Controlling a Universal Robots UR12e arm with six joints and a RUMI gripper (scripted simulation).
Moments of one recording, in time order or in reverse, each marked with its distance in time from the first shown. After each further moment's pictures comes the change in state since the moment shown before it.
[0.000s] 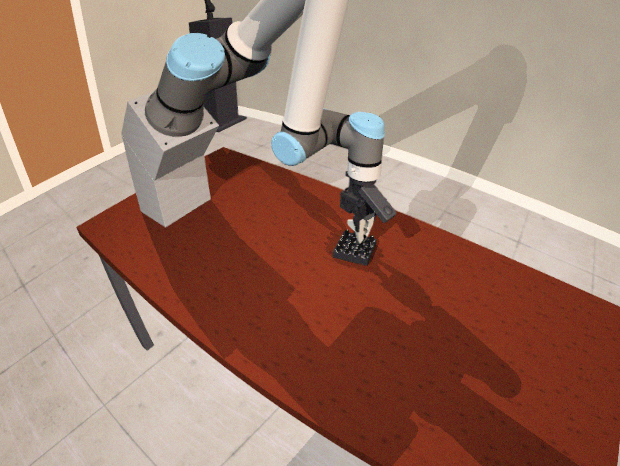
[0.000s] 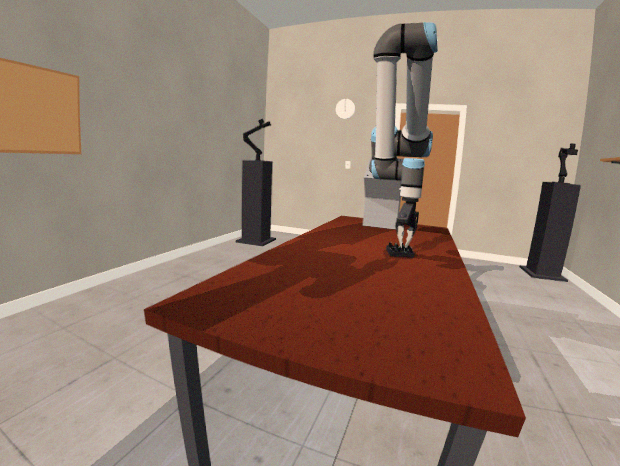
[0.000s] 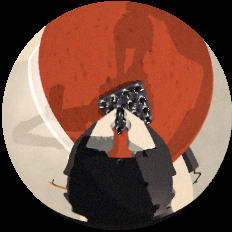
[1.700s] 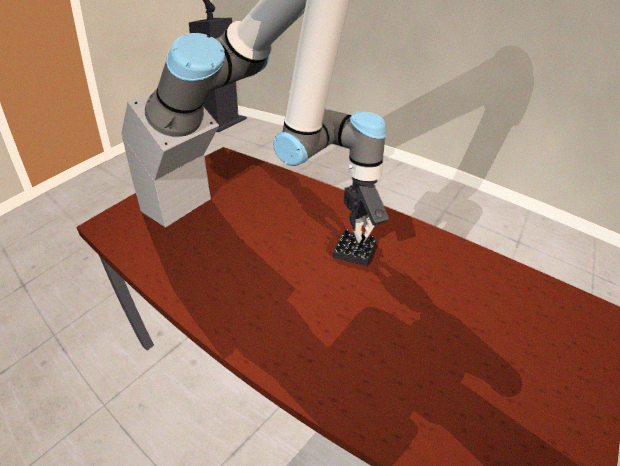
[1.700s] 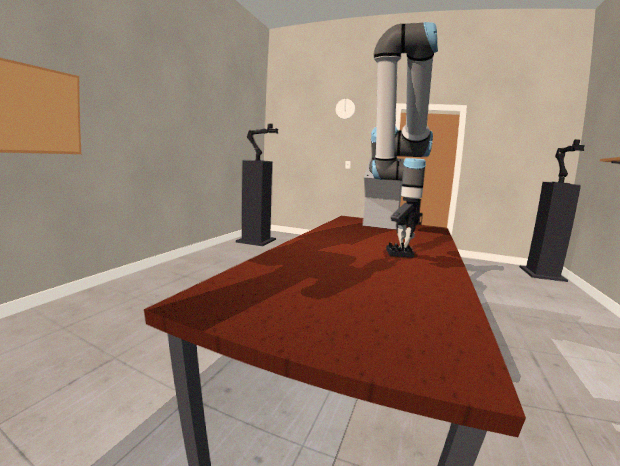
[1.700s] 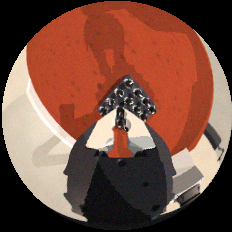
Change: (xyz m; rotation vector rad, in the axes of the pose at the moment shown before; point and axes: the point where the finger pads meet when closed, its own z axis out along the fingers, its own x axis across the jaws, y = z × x) arm 0.002 0.000 0.000 0.000 0.001 0.373
